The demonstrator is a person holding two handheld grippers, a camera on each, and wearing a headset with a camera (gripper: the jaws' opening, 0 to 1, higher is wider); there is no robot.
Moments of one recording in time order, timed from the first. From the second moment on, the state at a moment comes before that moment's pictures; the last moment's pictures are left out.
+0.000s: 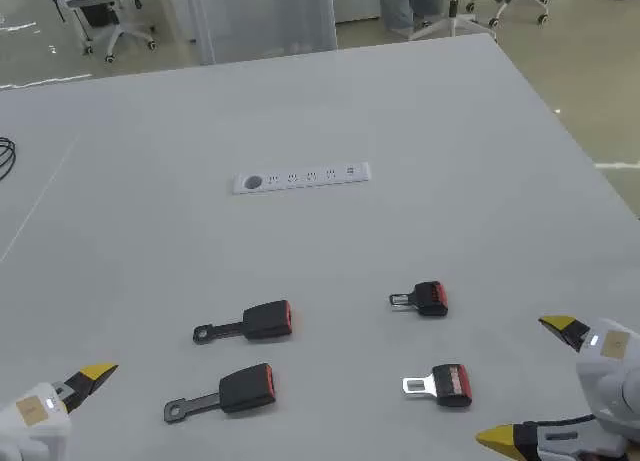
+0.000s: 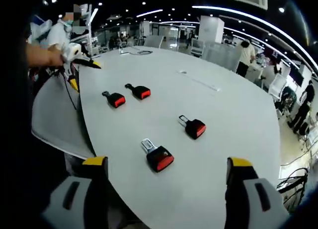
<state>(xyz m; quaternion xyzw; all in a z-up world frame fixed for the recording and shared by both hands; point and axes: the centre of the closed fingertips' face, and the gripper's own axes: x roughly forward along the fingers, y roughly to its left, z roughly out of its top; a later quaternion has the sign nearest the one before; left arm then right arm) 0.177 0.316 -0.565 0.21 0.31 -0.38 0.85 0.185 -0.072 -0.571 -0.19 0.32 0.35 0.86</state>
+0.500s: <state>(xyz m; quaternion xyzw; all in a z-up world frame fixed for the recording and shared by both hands) 0.169 0.322 -0.573 0.21 0.34 -0.37 0.84 0.183 -0.066 -0.570 -0.20 0.32 0.35 0.86</state>
